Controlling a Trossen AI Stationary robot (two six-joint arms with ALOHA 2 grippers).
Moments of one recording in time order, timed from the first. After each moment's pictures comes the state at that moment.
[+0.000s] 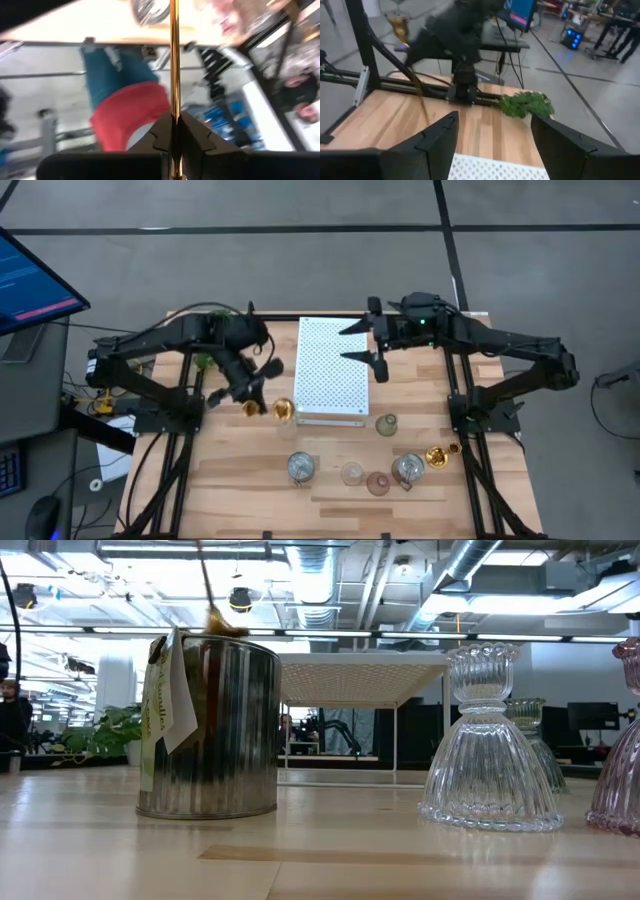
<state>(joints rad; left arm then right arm) 0.13 1.14 1.48 -1.18 0.73 -1.85 -0.19 1.28 1.31 -0.26 -0.21 -0.22</state>
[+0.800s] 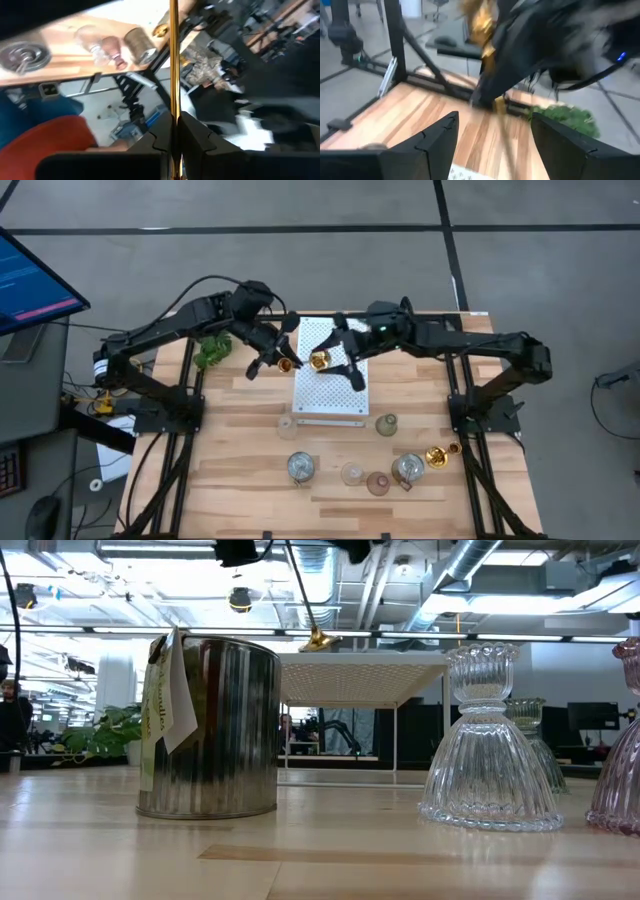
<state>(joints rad) 0.34 1.20 1.48 -0.76 0.64 -1.92 -0.19 1.51 1.31 -0.08 -0.40 -0.29</state>
